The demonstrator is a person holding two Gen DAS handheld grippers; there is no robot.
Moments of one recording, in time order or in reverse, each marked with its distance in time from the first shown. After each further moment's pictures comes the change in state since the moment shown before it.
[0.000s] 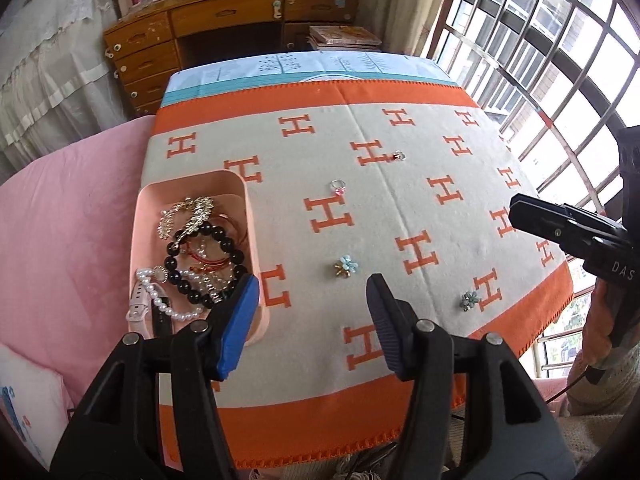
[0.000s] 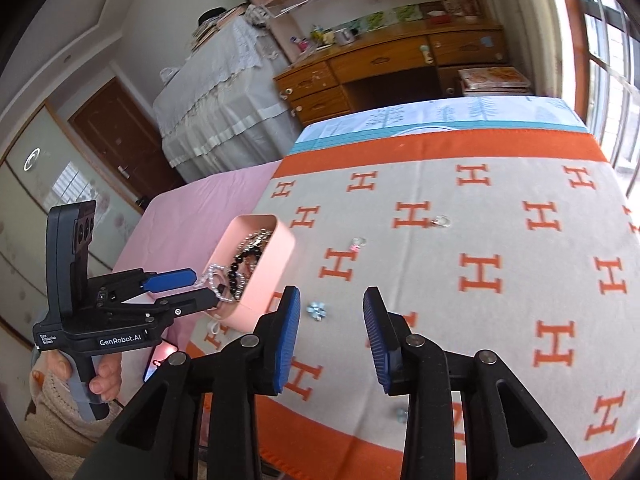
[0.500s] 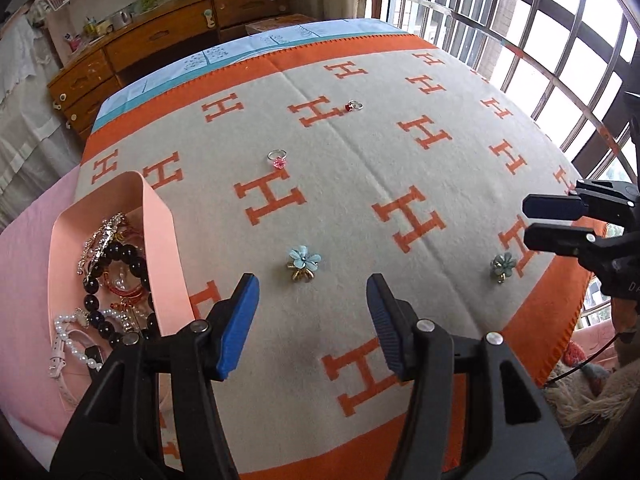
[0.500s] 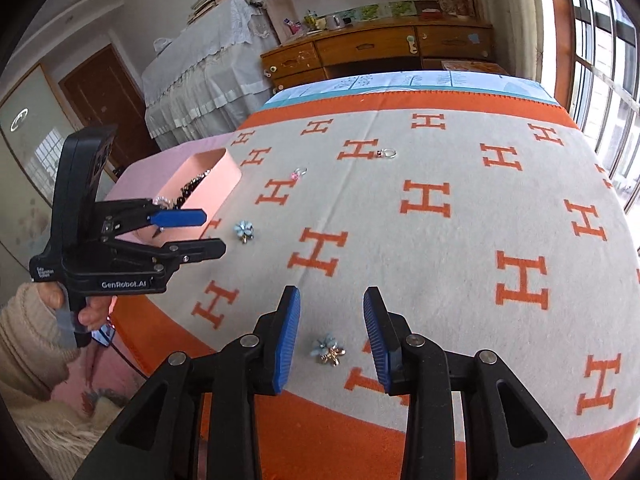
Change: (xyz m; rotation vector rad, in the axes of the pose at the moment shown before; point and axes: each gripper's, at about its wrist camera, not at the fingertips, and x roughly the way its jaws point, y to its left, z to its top) left arm 0.097 -0.039 -0.031 0.229 -0.026 -0.029; right arm 0.030 -0.039 -0.093 -0.151 0.036 -0.104
